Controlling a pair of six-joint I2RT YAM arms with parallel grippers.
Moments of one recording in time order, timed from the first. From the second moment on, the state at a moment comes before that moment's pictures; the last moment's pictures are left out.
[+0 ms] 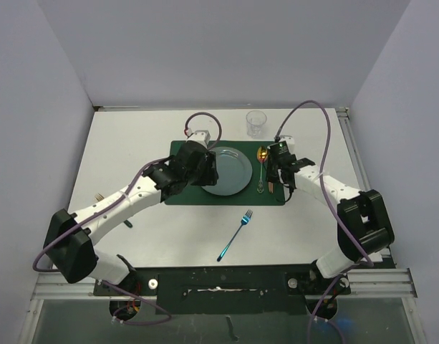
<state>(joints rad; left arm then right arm) -0.77 1.45 1.18 -0.43 -0.19 -0.57 0.39 1.56 1.00 -0.39 0.28 0.41</state>
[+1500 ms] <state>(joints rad) -0.80 1.36 1.04 -0.48 -0.27 -0.63 0.40 1.90 1.21 -0.38 0.37 0.41</state>
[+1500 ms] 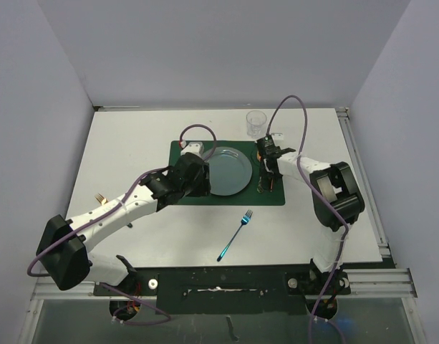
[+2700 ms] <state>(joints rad) -0.80 1.36 1.03 -0.48 -0.28 -0.63 0.38 1.94 1.24 -0.38 0.37 0.45</state>
